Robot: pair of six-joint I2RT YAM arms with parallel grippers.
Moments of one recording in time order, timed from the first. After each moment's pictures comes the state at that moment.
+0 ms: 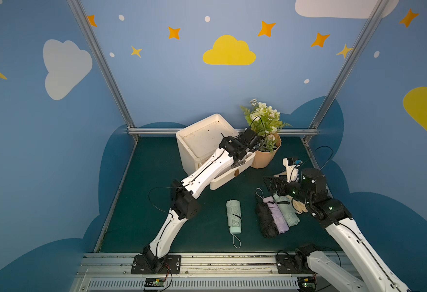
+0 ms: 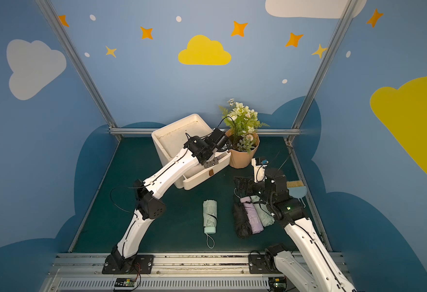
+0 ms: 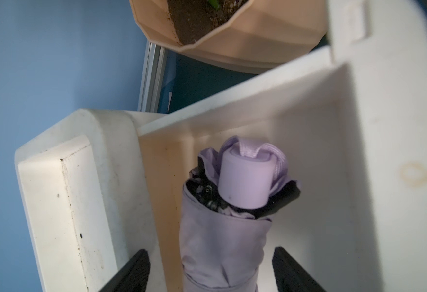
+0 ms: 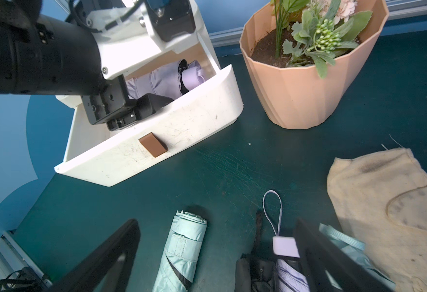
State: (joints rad) left arm -0.79 2.31 2.56 -1.28 -0.54 0.53; right arm 0.37 0.83 0.85 -0.52 -0.20 0.29
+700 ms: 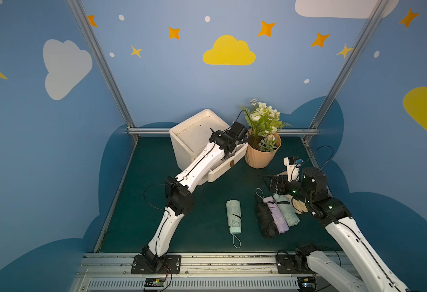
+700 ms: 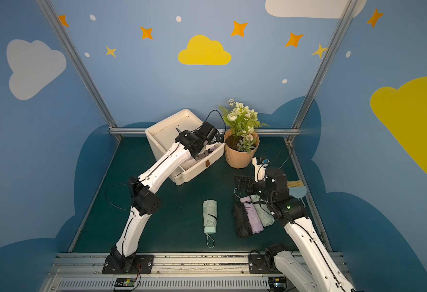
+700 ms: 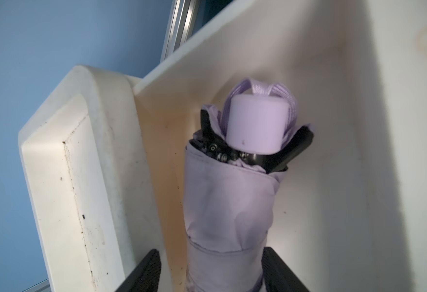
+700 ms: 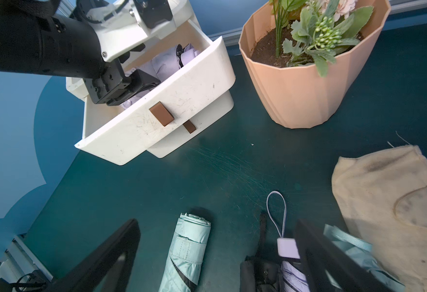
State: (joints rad) left arm -0.68 2.30 2.53 -1.24 -0.55 0.56; right arm 0.36 0.84 0.85 -0.50 -0.22 0.32
